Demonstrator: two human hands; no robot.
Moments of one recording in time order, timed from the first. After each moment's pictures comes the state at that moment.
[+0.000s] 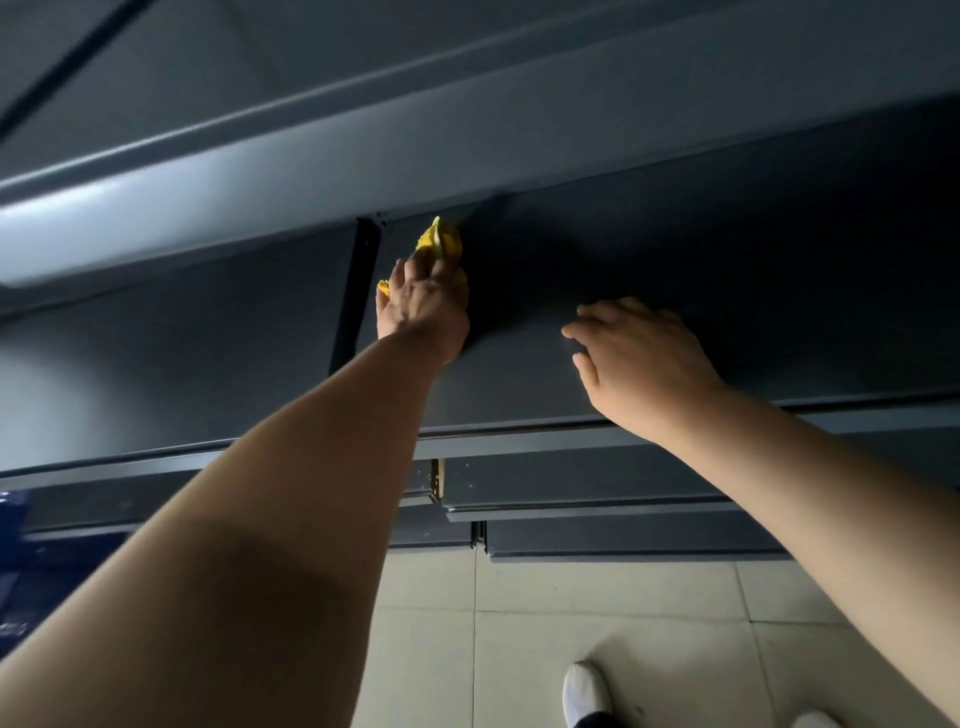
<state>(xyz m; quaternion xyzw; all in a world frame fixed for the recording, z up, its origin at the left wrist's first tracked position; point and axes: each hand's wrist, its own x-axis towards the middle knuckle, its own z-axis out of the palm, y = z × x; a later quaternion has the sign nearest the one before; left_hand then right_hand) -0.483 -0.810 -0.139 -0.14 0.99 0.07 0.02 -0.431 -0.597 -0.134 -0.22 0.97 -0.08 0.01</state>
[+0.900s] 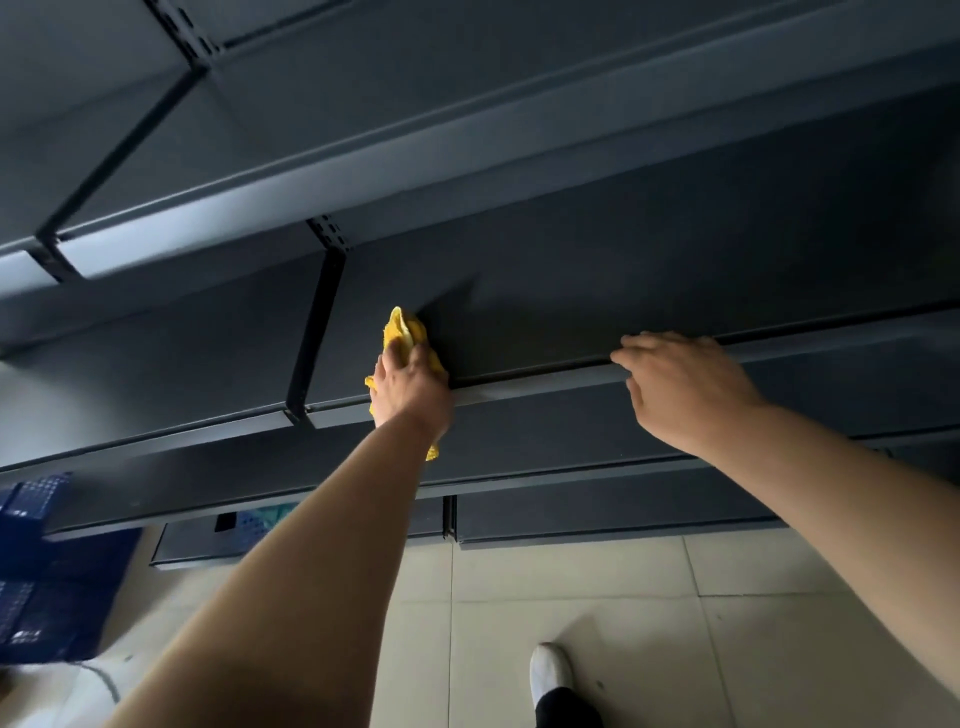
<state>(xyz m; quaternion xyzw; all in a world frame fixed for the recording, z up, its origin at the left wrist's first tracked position) -0.350 -0.699 -0.117 -0.22 0.97 0.13 0.05 -0.348 -0.443 -0.105 -0.18 0.98 -0.03 0.04</state>
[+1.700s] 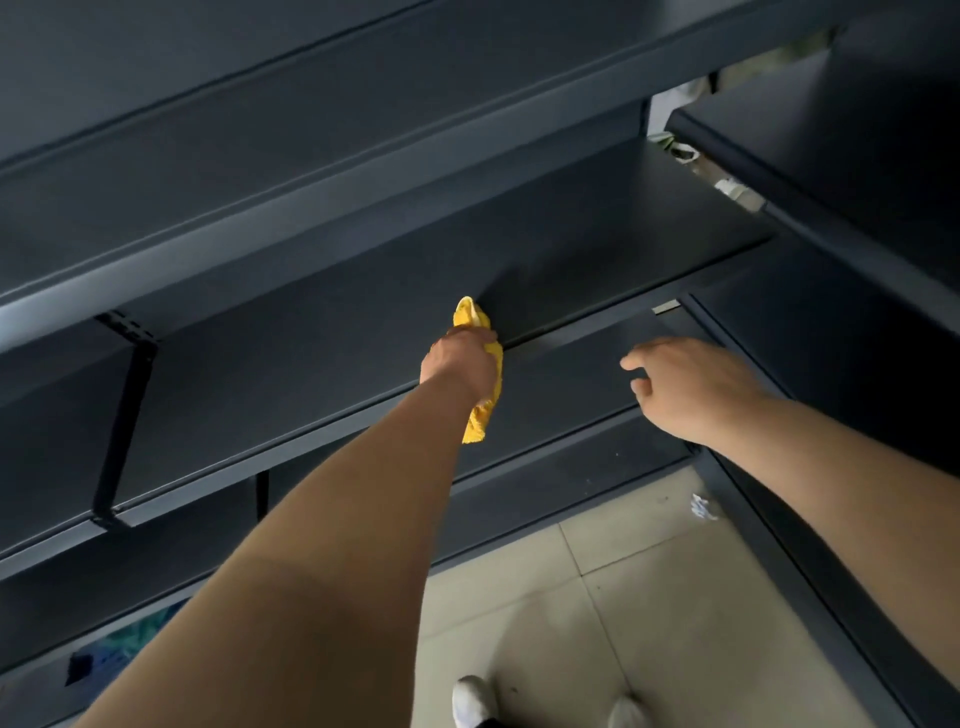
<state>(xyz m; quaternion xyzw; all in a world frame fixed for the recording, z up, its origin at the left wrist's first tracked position) -0.372 -0.429 -0.085 0.01 0.97 0.18 0.13 -0.267 -0.225 -0.060 0.04 0.99 -0.10 0.08</state>
